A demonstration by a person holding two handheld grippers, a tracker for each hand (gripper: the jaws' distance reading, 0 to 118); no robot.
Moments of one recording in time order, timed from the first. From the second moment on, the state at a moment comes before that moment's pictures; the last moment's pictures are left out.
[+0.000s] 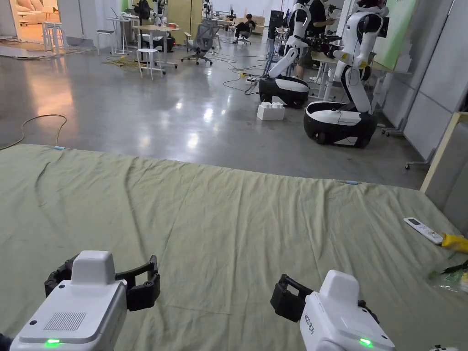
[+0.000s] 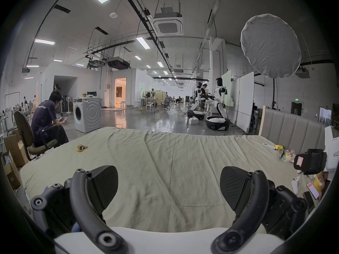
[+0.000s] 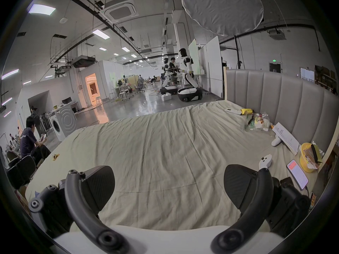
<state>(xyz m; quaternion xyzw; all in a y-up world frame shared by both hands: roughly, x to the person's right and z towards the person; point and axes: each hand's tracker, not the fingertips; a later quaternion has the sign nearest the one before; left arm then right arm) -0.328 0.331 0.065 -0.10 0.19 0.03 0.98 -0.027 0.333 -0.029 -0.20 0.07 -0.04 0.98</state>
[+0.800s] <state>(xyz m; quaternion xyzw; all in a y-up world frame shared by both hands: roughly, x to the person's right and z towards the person) -0.326 0.326 0.064 -0.09 0.18 0.03 0.98 -0.027 0.328 -0.030 -0.22 0.06 -0.03 0.97</state>
